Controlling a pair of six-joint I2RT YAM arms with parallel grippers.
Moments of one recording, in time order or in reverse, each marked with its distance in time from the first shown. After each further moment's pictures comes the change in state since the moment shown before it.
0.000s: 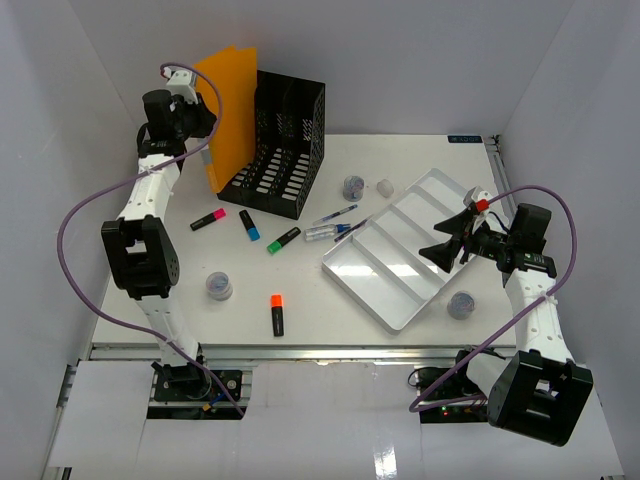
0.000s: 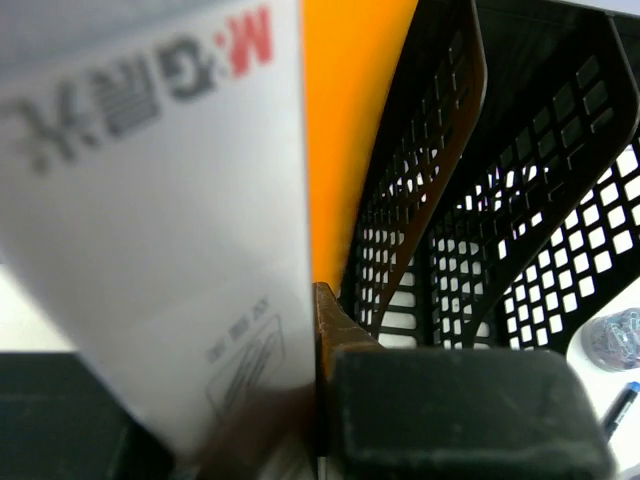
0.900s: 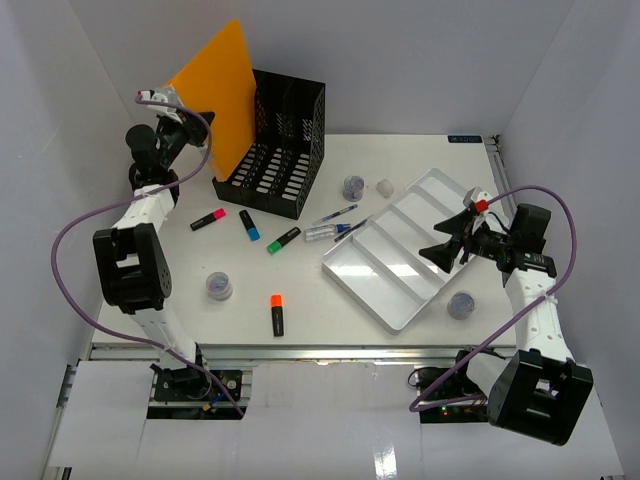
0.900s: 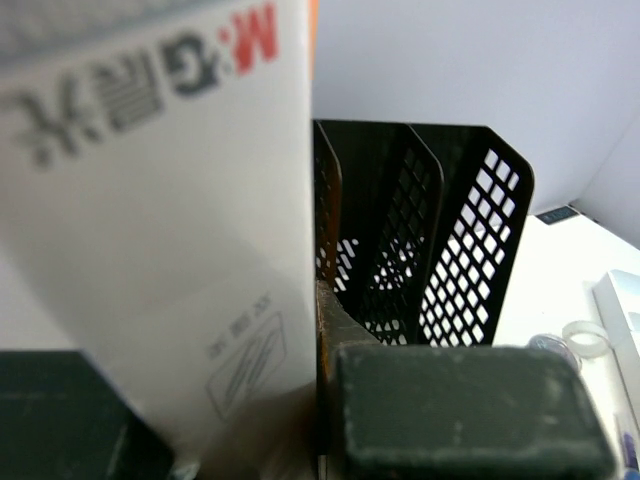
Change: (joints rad) left arm 0.080 -0.122 -0.411 0.777 0.288 -0.202; right arm 0.000 0.003 0.000 -0.006 0.000 -0.015
